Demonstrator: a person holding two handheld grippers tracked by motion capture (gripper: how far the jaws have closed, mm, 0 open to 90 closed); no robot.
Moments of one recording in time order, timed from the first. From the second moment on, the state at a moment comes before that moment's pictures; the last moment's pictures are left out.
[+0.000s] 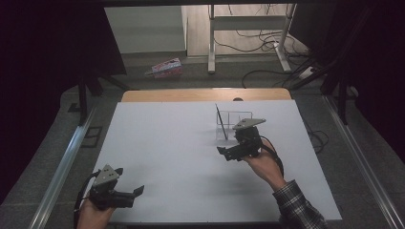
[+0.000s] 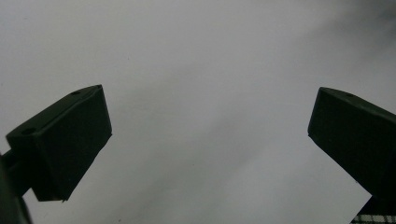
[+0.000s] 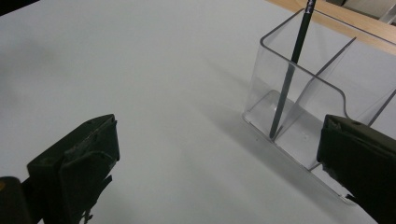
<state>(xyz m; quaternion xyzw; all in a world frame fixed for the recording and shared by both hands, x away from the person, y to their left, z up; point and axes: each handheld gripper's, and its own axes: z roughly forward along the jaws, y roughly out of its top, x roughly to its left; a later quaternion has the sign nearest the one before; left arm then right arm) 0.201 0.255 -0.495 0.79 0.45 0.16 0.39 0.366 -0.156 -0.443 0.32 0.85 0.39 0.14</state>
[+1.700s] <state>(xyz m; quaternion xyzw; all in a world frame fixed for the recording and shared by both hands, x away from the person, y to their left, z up) 0.201 0.257 -0.493 0.78 0.46 0.17 0.39 0.325 -0.189 -0.447 0.32 0.85 0.39 0.13</state>
